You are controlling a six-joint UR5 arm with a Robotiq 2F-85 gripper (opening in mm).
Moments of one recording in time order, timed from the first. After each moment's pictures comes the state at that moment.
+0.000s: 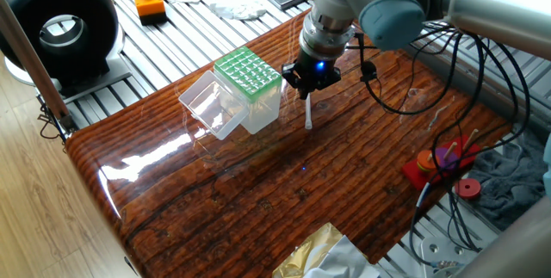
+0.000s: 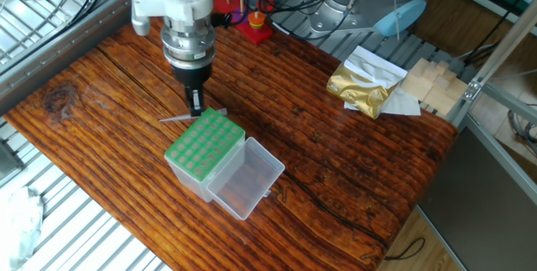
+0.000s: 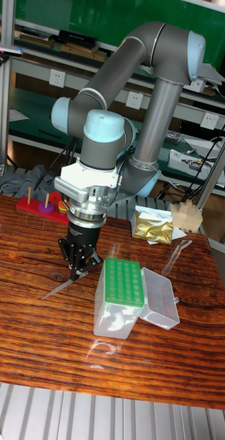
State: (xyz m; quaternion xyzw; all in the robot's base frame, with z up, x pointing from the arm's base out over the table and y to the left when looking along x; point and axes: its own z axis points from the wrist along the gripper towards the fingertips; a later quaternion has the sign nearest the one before) arm 0.528 -0.047 0.034 0.34 0.94 0.05 0.08
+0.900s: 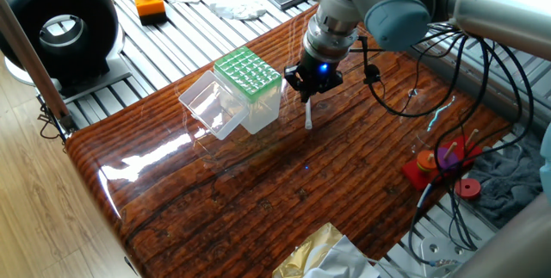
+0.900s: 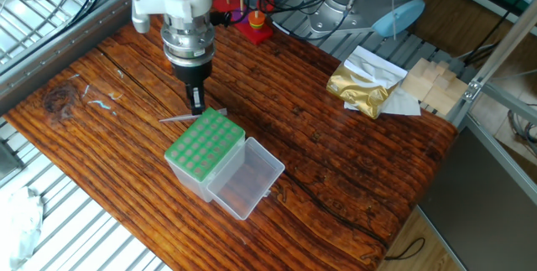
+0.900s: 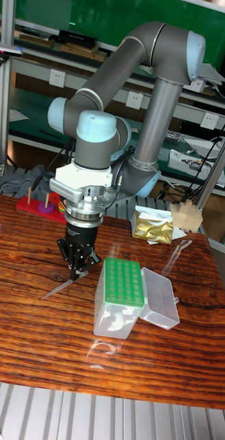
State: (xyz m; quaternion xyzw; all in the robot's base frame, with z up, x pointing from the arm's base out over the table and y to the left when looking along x) arm 0.525 -0.044 0.029 0.34 0.93 0.07 0.07
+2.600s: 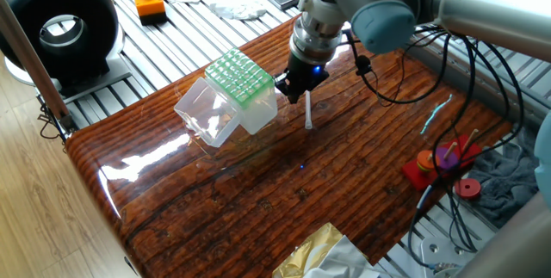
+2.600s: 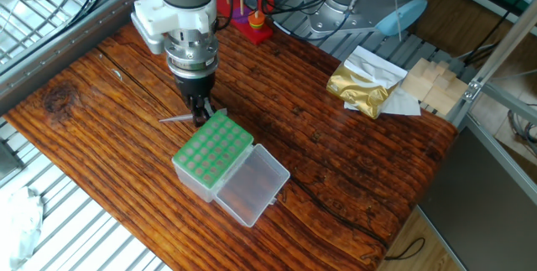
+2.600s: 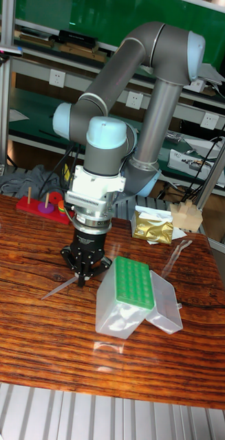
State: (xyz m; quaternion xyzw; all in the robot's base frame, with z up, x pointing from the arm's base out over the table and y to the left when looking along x) arm 0.538 -0.020 0.026 0.17 0.98 0.06 0.07
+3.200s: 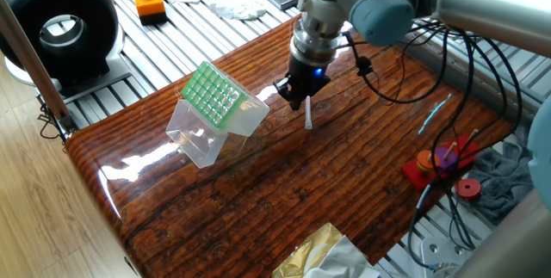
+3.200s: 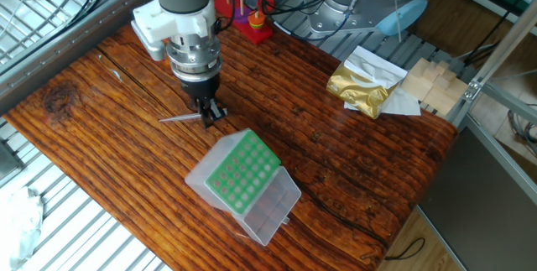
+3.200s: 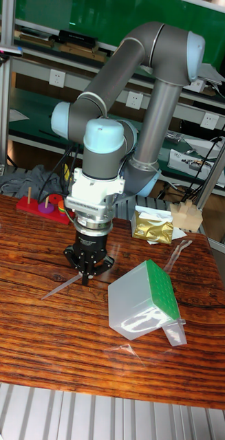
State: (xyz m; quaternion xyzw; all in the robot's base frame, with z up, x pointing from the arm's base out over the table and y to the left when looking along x) arm 0.523 -0.021 0.022 0.15 0.99 0.06 0.04
